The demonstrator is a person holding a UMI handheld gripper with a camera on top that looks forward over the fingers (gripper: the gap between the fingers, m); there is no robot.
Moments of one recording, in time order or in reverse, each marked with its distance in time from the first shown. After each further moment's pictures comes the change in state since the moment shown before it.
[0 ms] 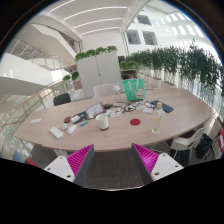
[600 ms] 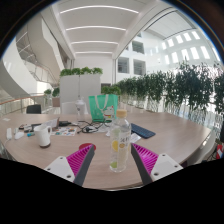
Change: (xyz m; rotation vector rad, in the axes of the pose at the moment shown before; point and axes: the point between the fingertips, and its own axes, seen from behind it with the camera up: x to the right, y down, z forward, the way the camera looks) arm 0.263 -0.041 0.263 0.337 0.211 -0.118
